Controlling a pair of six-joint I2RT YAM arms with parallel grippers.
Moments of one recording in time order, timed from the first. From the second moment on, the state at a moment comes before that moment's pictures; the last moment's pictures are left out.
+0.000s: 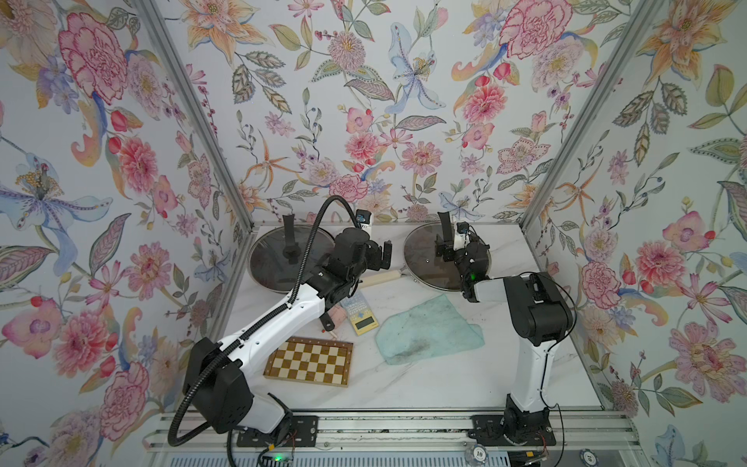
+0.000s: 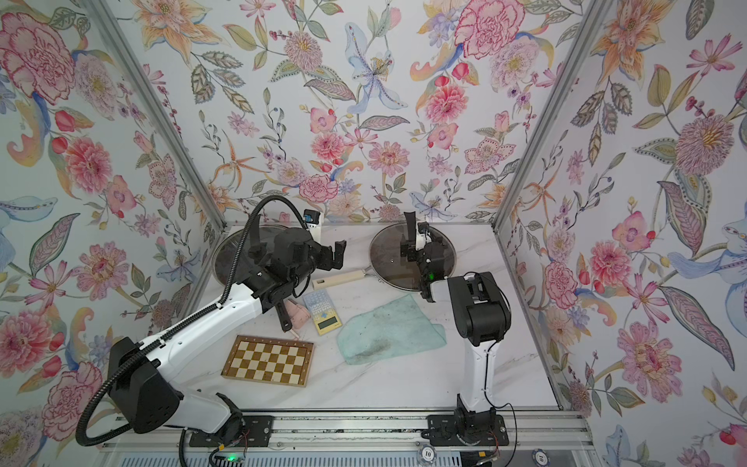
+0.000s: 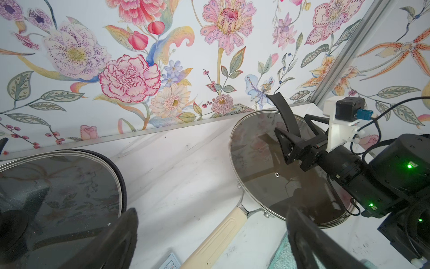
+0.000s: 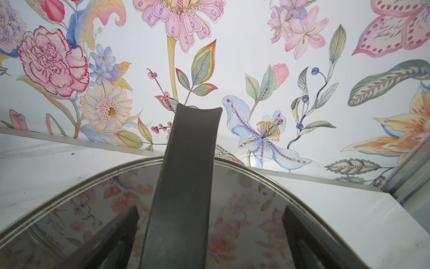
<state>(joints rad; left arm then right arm) -0.67 1.47 1.29 -0.20 -0.29 -0.22 0.22 2.07 1.07 0.94 0.06 -0.08</state>
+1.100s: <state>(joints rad) -0.69 1.41 1.22 -0.15 -0.17 -0.15 0.23 1.80 1.31 0.31 0.18 0.23</state>
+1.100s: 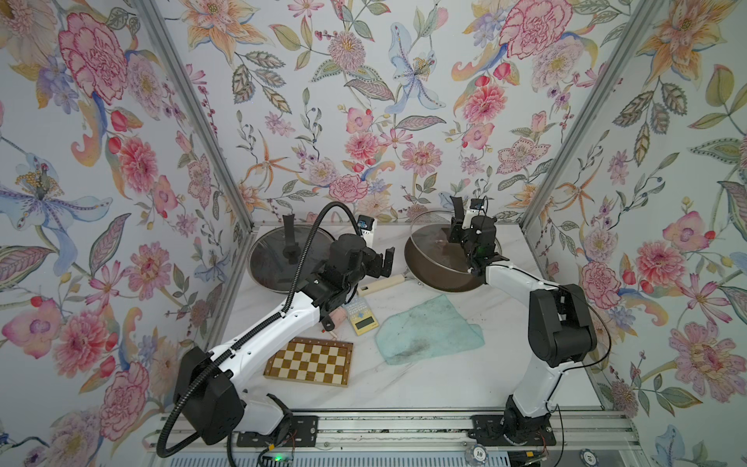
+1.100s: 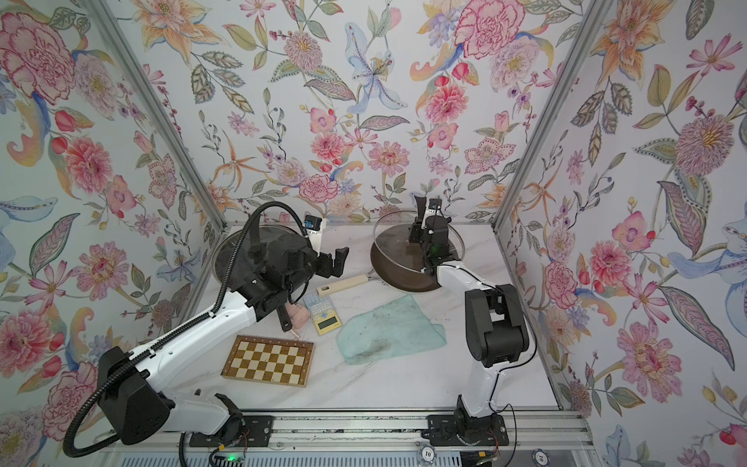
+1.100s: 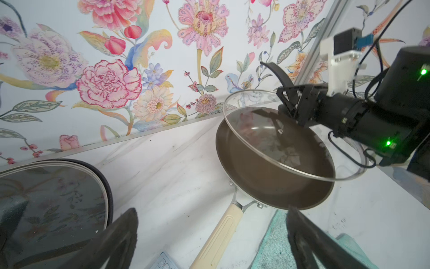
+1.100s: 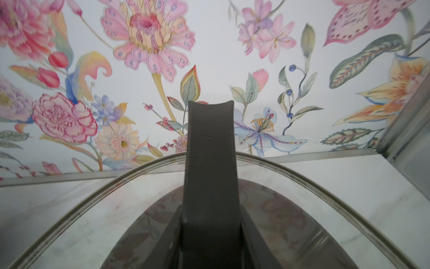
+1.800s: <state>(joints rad) -0.93 1.85 1.19 0.01 0.01 0.13 -0.01 1.09 1.41 -0.48 0.41 0.58</state>
